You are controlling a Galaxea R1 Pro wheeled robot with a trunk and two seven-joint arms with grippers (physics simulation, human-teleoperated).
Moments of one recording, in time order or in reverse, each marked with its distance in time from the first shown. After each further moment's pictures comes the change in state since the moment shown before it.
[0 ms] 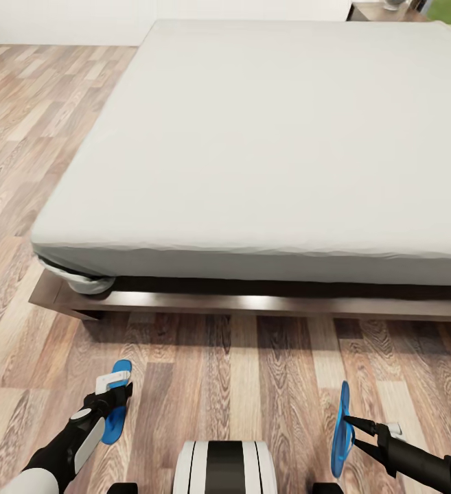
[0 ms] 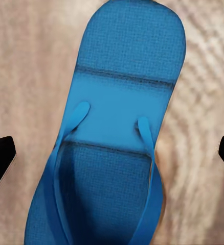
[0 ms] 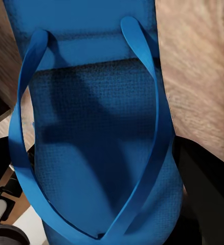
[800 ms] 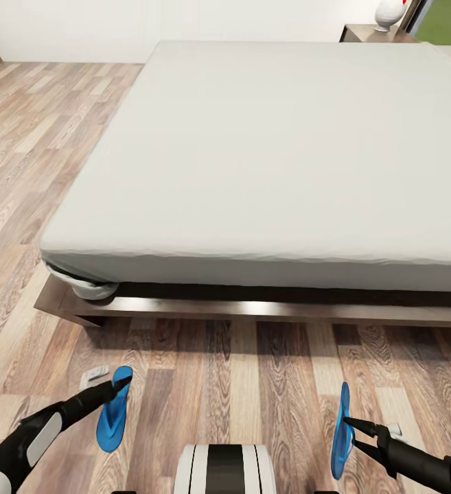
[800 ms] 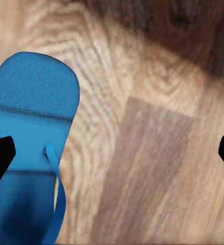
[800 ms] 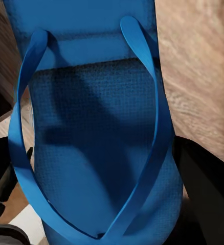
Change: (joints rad) left arm 0.000 0.173 0.006 -0.004 0.269 0.169 -0.615; right arm 0.000 0.001 0.002 0.003 0.007 -0.011 -0.009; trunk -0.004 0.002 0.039
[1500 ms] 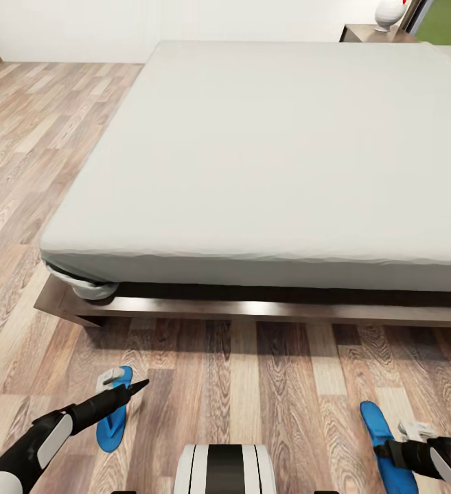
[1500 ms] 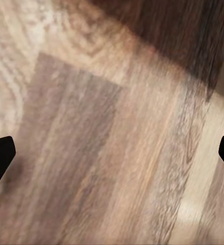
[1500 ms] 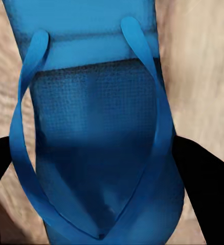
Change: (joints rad) left arm 0.008 -0.043 -0.001 -0.001 0.019 0.097 -0.155; right arm 0.000 0.017 0.007 -0.190 0.563 -0.194 -0.710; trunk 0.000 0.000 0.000
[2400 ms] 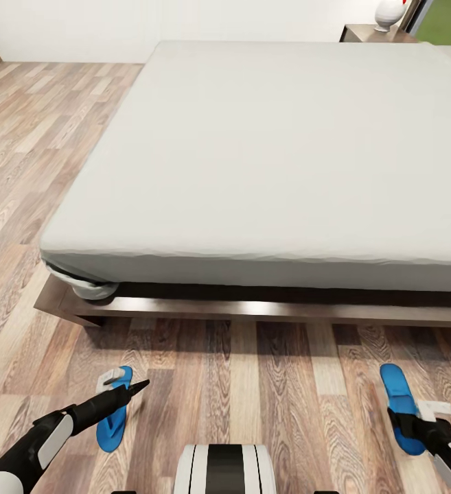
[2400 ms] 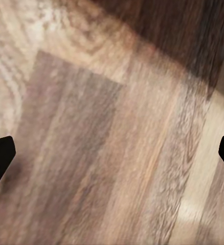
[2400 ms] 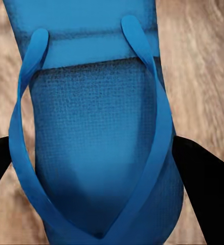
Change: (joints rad) left arm 0.000 -0.003 -0.002 0.002 -0.002 -0.003 0.002; right arm 0.000 0.005 -0.025 0.056 0.002 -0.539 -0.235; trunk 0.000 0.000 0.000
